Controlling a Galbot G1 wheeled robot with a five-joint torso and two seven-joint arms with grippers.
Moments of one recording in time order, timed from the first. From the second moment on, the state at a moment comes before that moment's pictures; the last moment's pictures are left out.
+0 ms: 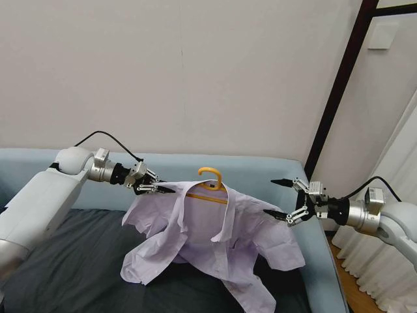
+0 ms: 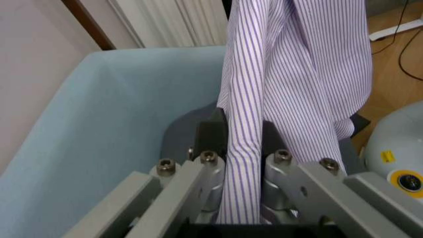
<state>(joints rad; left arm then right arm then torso) 0.10 -0.86 0.10 -1.08 -0.50 -0.16 1.52 -0.72 0.50 0.20 1.75 0.73 -0.02 -0.90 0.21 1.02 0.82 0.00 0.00</state>
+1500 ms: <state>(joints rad) 0.07 -0.95 0.14 -1.03 -0.46 -0.21 1.53 -0.67 0.58 0.17 1.62 0.59 -0.06 -1.09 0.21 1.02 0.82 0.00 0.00</state>
